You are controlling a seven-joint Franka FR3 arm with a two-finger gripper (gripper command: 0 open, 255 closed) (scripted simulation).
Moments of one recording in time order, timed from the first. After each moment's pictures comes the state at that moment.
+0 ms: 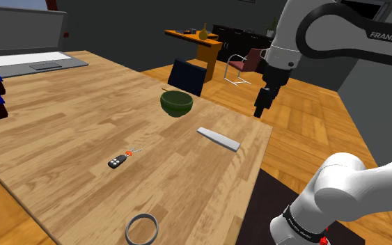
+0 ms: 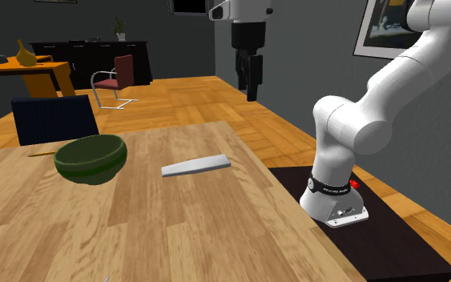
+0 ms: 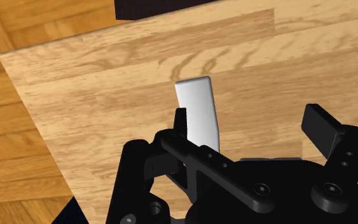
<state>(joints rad) -0.01 -0.81 0.03 -2.40 -0.03 1.55 -0.07</state>
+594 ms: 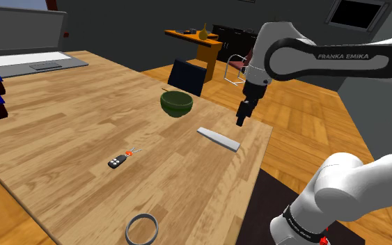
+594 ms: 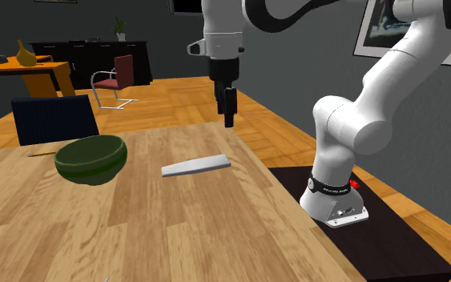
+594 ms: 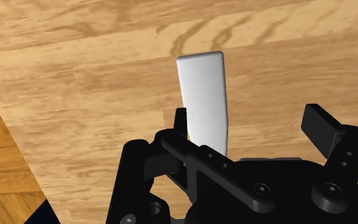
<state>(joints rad) 0.00 -0.65 -0.01 -2.49 -0.04 1.81 -0.14</state>
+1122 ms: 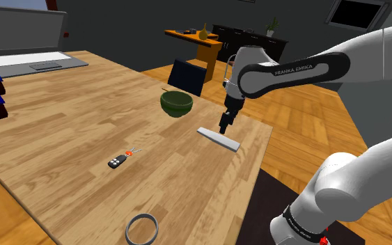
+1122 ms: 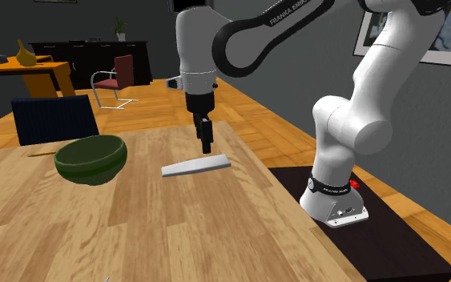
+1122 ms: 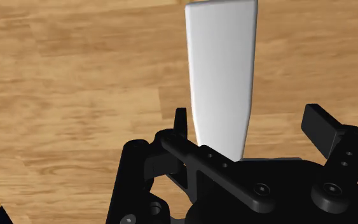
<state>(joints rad) 0.01 -0.39 -0.05 -2.50 -0.04 2.10 -0.23</state>
